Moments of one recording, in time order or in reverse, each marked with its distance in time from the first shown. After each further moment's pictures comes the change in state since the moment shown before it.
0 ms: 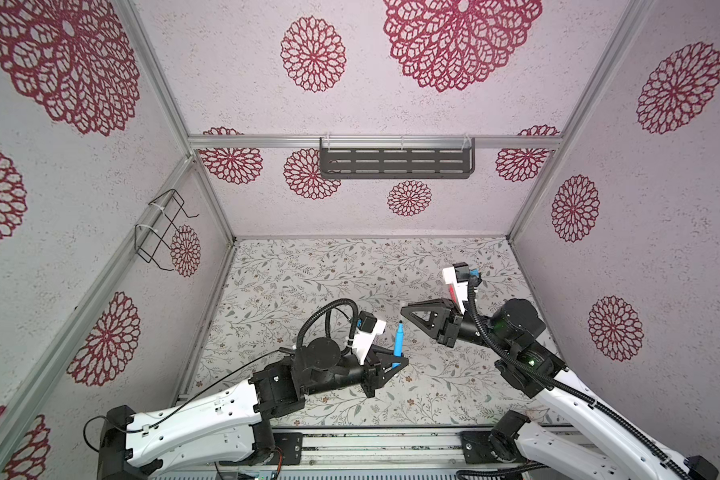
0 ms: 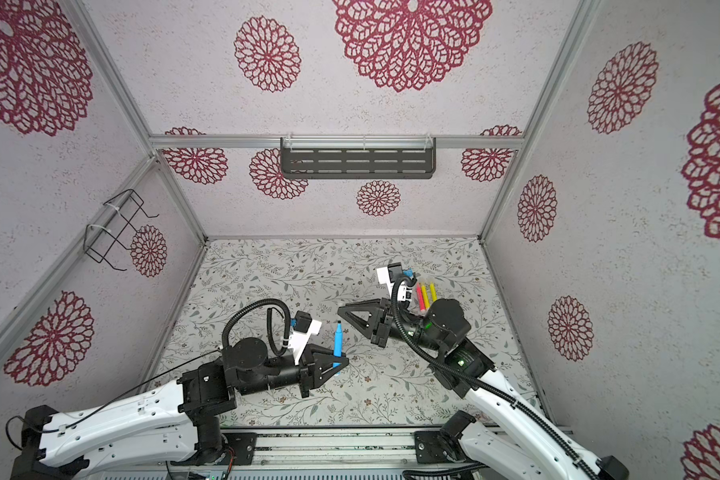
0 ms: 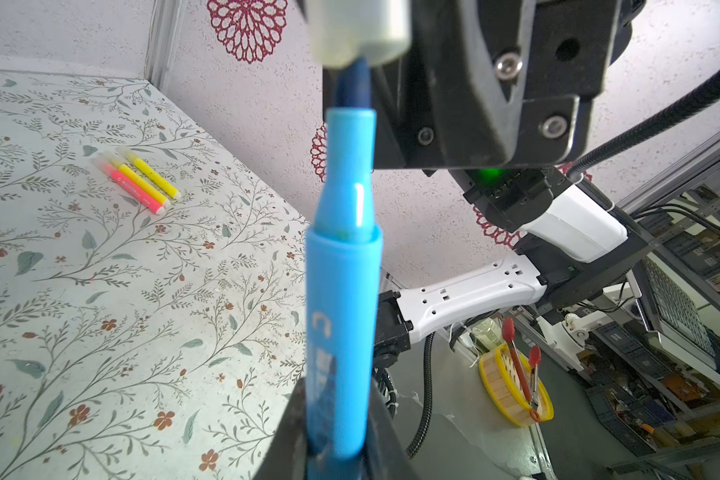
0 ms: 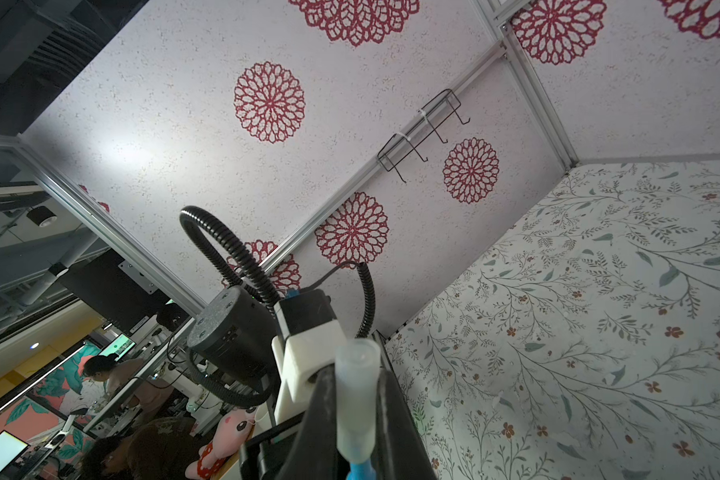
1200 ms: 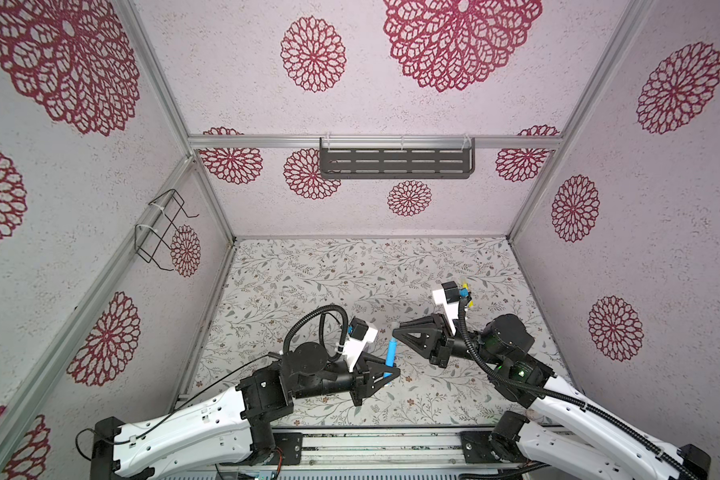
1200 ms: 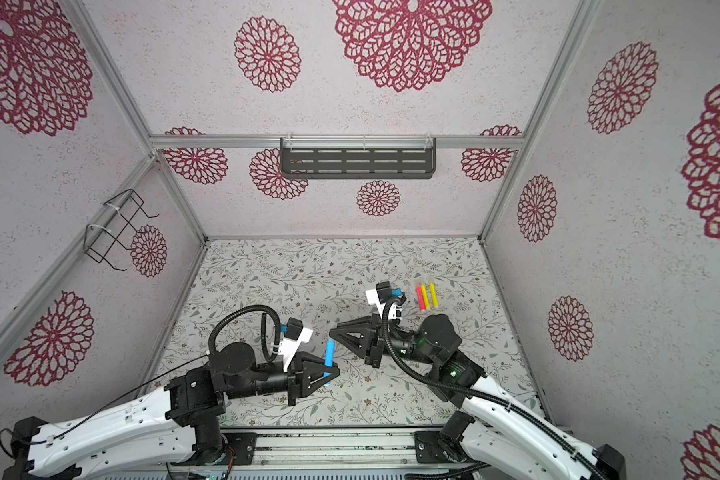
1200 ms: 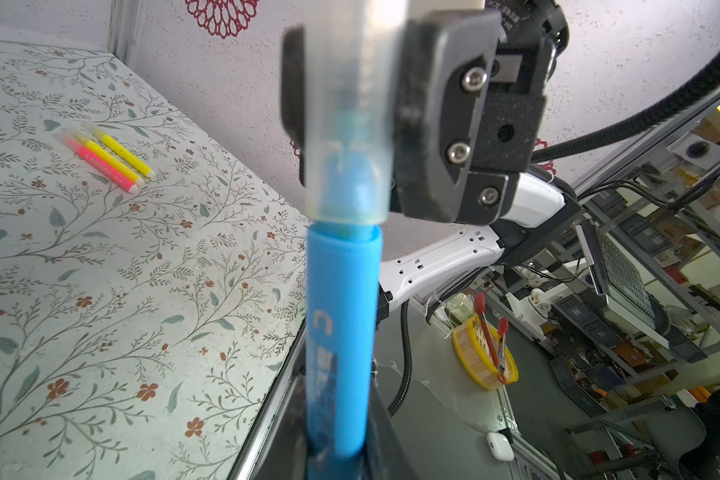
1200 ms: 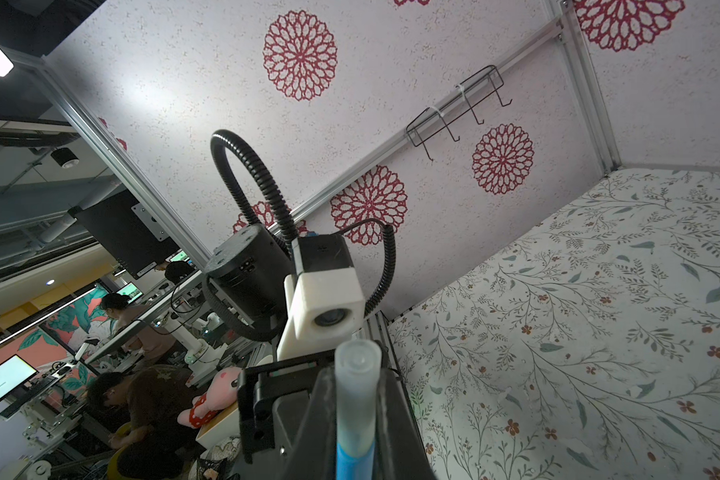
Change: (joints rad) left arm 0.025 -0.106 -0.063 -0.028 0.106 -0.024; right arm 0.125 -0.026 -0.124 0.119 0.013 -0.106
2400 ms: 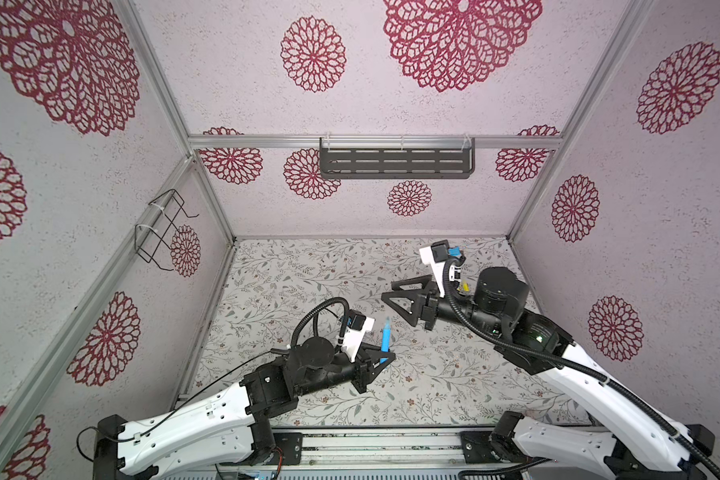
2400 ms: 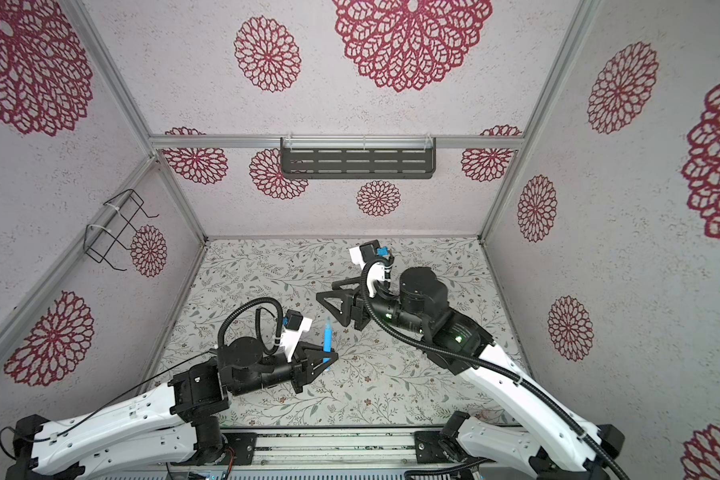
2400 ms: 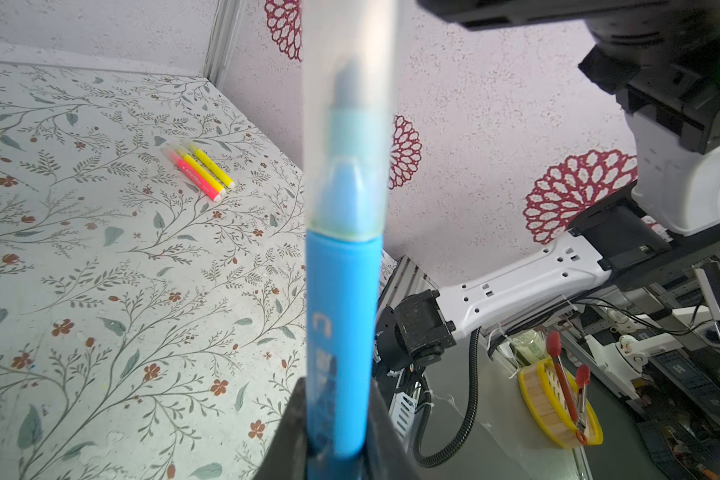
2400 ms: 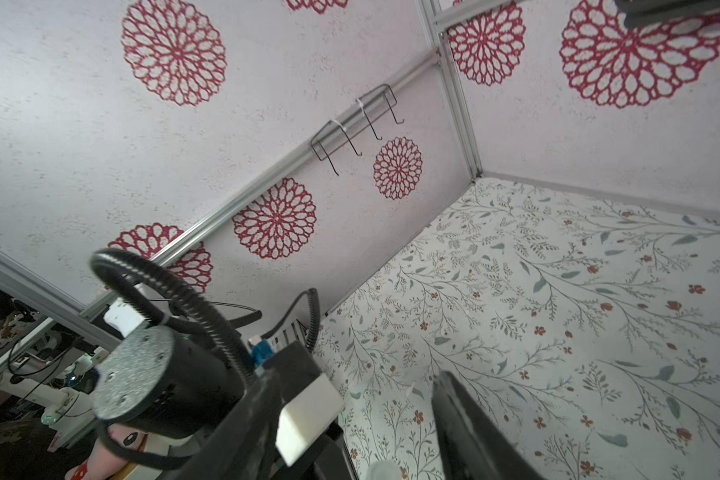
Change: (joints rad) left arm 0.020 0.048 0.038 -0.076 -0.171 0.032; right arm 0.017 0.260 0.555 -0.624 0.277 -0.216
